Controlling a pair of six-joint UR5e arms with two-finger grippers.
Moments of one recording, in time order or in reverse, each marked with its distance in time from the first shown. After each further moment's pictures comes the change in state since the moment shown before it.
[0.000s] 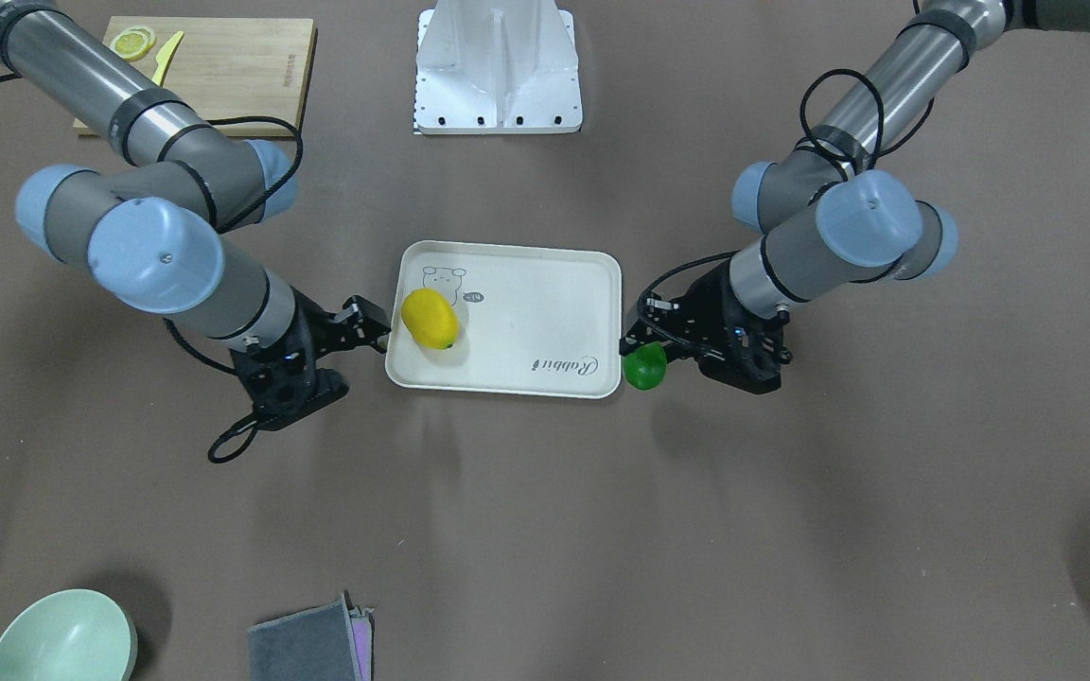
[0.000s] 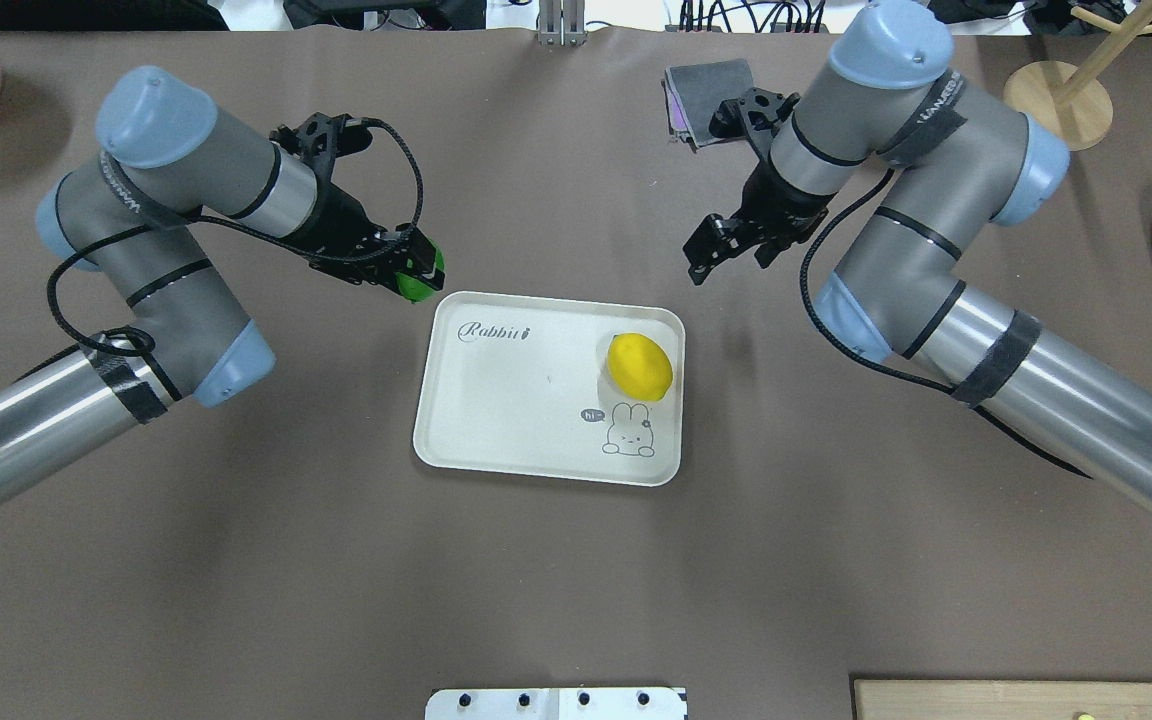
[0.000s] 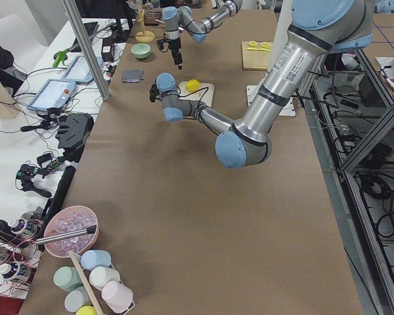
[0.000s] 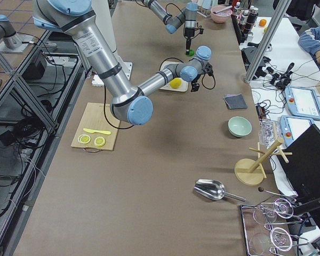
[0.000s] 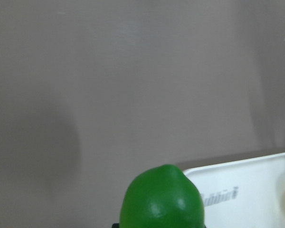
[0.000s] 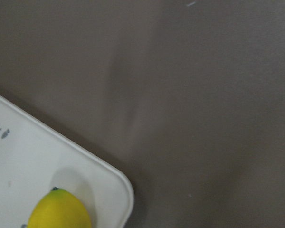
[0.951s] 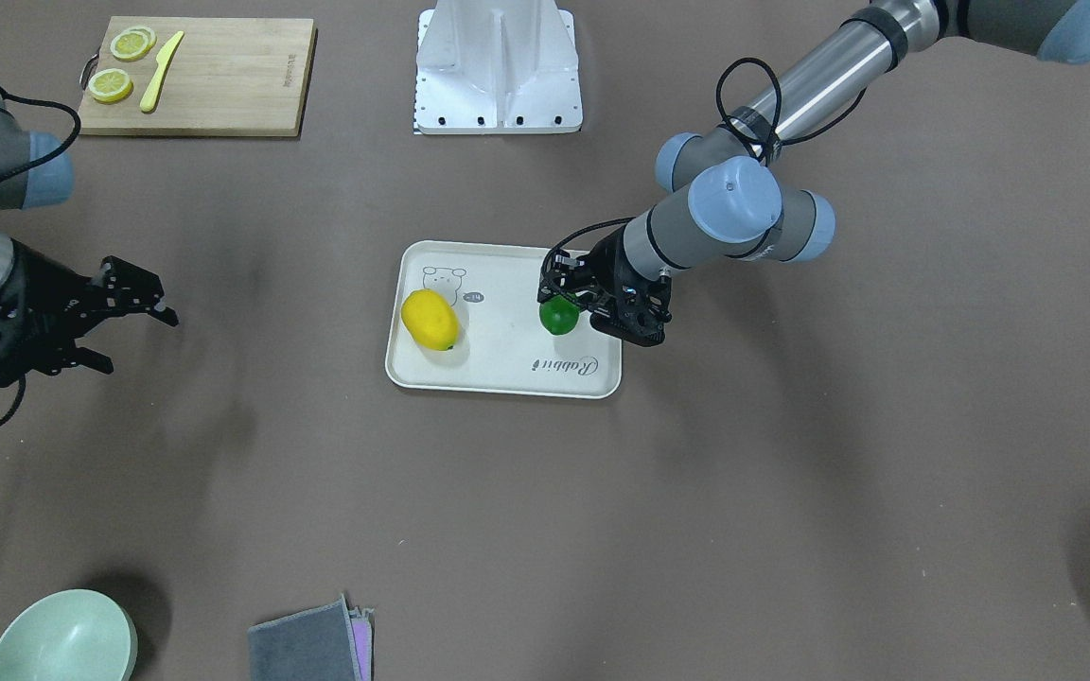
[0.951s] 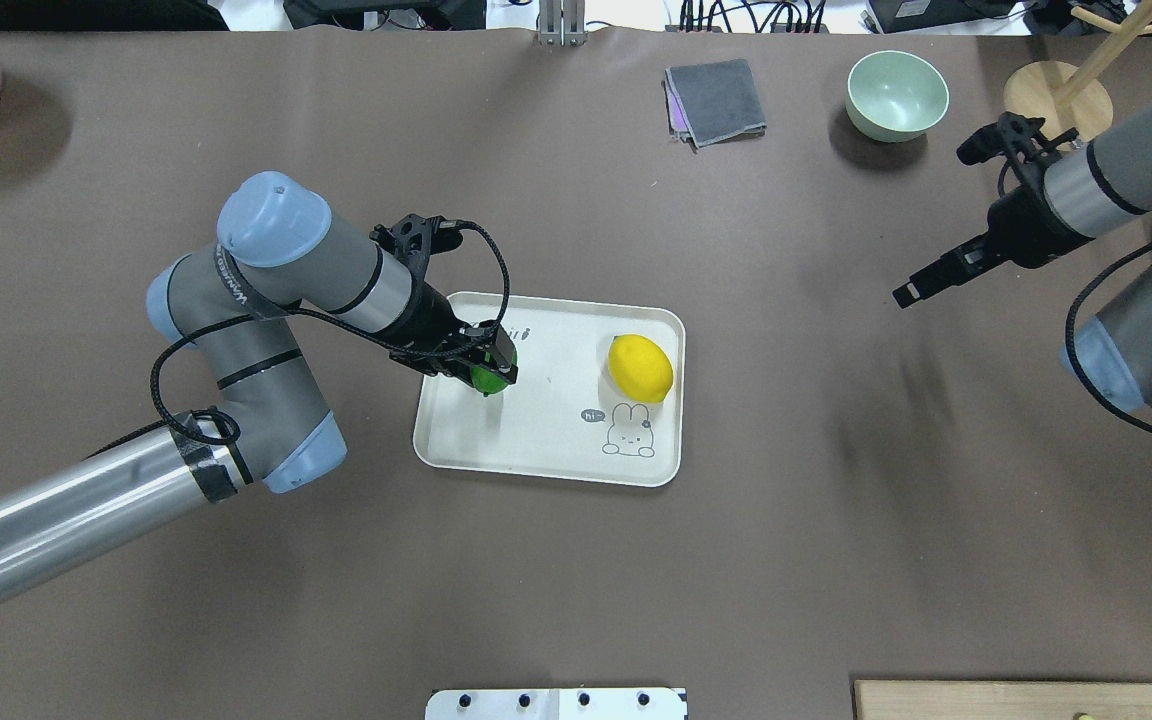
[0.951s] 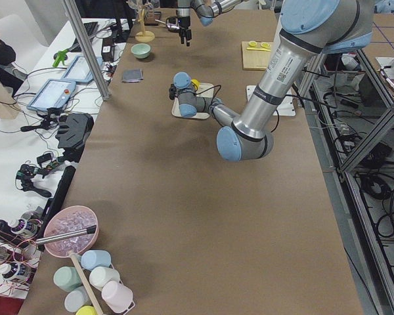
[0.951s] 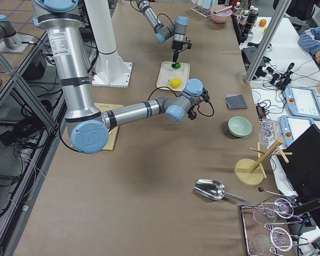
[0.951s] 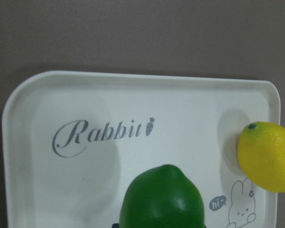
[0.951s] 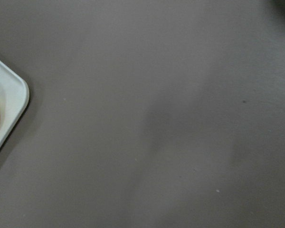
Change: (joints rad) left arm 0.155 -0.031 0.025 -0.007 0.040 -0.067; right arm 0.193 -0.433 0.163 0.343 0.101 -0.167
